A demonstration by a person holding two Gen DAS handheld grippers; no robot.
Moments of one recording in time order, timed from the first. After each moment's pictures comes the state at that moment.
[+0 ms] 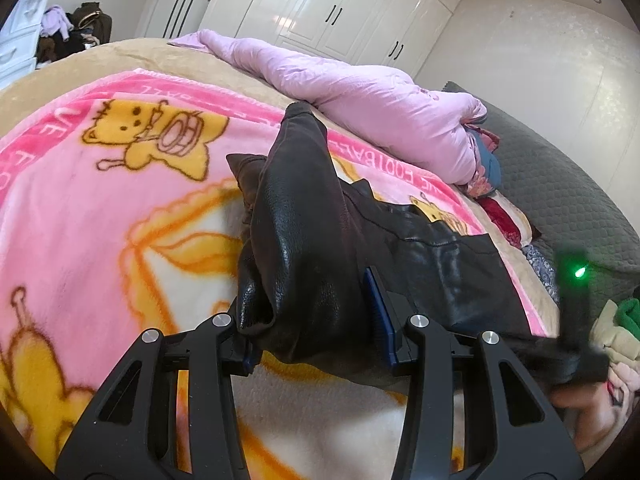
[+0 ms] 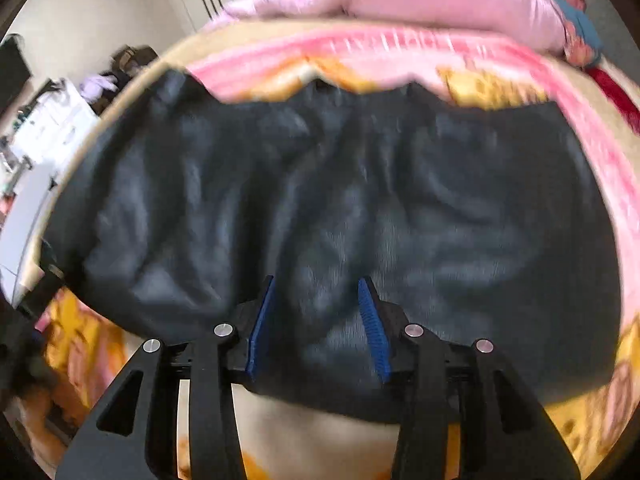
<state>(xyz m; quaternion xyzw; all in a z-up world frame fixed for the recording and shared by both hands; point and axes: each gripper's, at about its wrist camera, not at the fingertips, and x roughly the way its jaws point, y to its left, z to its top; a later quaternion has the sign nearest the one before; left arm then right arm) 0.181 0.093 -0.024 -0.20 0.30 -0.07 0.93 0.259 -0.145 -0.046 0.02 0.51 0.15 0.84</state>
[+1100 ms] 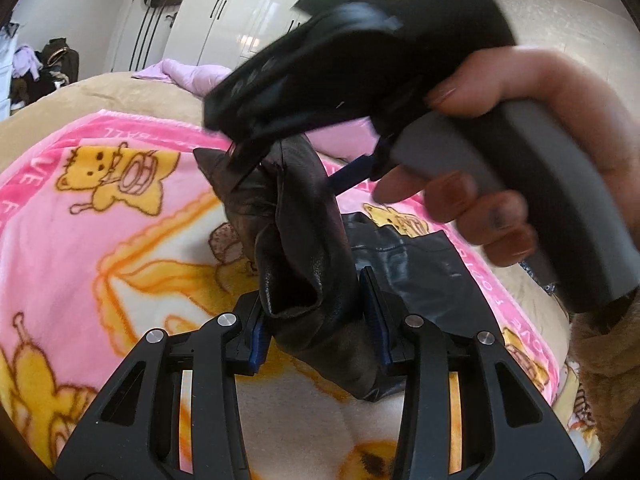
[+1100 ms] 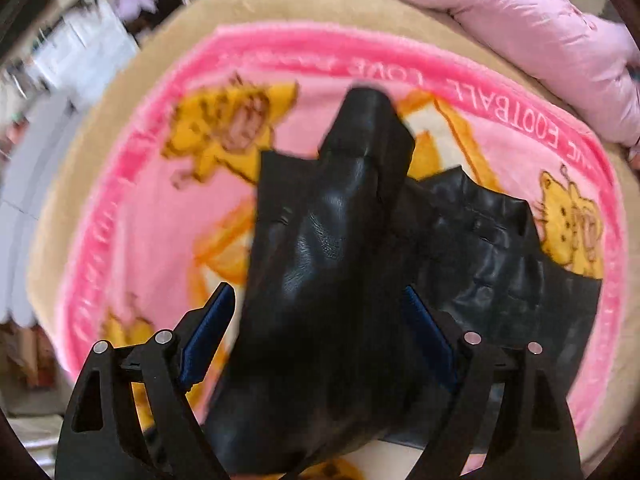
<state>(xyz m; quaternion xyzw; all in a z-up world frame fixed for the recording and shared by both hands) 0.162 0.050 0.012 -0.16 0.26 -0.12 0.94 0.331 0.027 0.052 -0.13 0.59 0.22 0.77</state>
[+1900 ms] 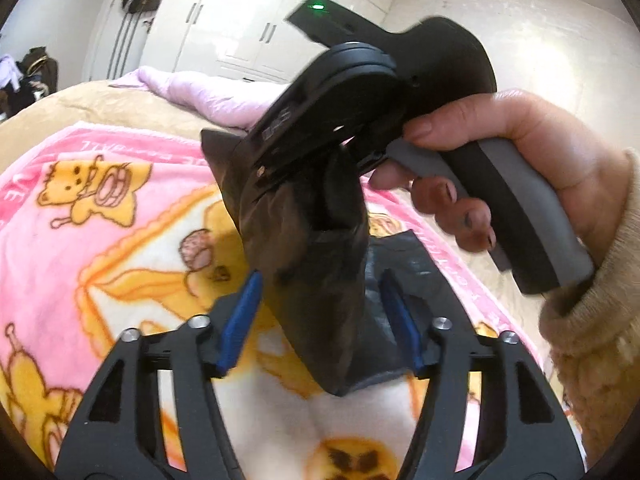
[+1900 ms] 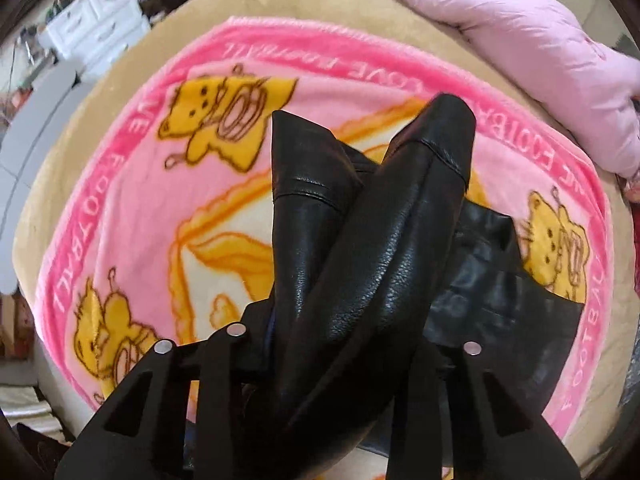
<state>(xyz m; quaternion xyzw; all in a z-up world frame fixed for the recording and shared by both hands) 0.148 0.025 0.032 -0.15 0.25 -0.16 0.94 0.331 -0.015 0.078 -0.13 0.55 0.25 0.79</state>
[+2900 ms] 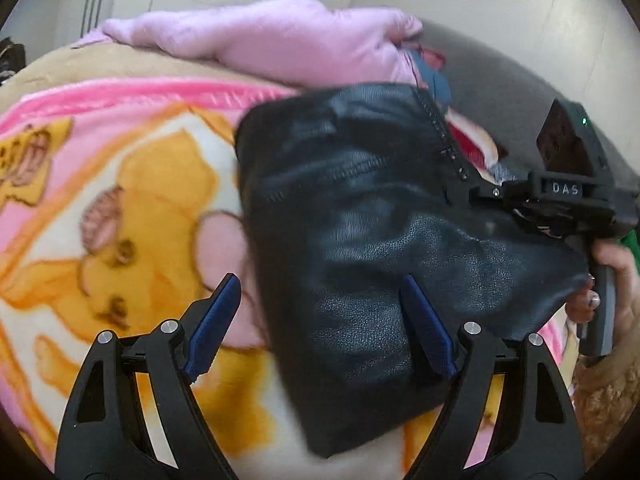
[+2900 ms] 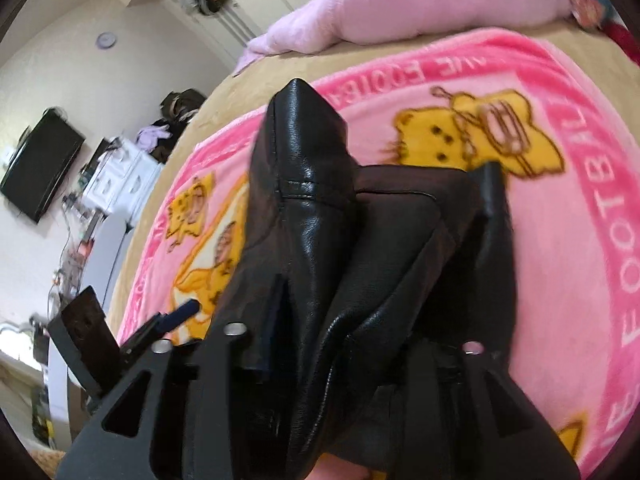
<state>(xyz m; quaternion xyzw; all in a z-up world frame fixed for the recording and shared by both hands) 0.256 -0.059 -0.020 -0.12 0.37 -0.19 0.90 0.335 -0.313 0.012 0.16 0.50 0.26 0.81</state>
